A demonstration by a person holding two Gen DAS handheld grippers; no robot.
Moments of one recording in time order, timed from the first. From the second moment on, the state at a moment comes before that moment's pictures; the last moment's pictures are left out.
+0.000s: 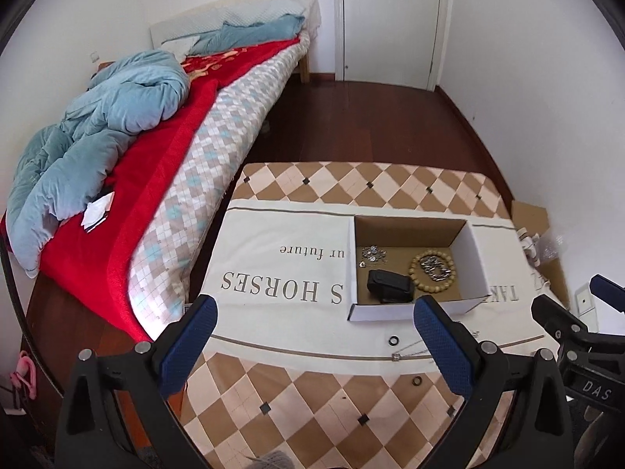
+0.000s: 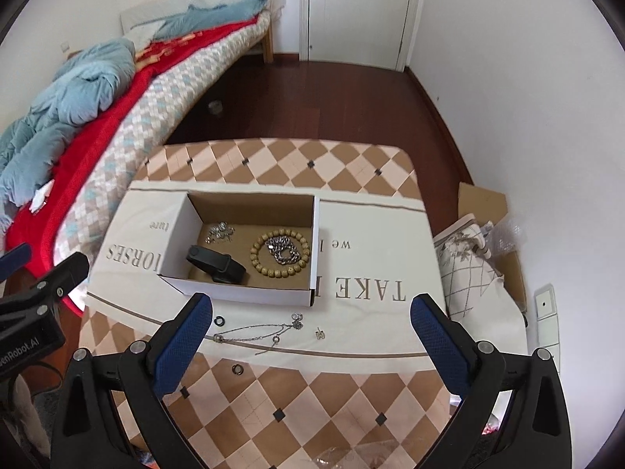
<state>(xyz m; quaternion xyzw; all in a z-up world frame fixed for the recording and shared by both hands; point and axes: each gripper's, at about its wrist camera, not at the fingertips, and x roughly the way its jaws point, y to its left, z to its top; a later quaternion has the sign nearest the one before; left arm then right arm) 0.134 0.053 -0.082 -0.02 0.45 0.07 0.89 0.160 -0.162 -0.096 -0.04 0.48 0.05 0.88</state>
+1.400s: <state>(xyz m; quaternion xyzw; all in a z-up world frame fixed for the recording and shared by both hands) 0.153 0.044 -0.227 -0.01 0.56 0.12 0.82 0.181 -0.182 -0.280 0.00 0.55 0.06 0.83</state>
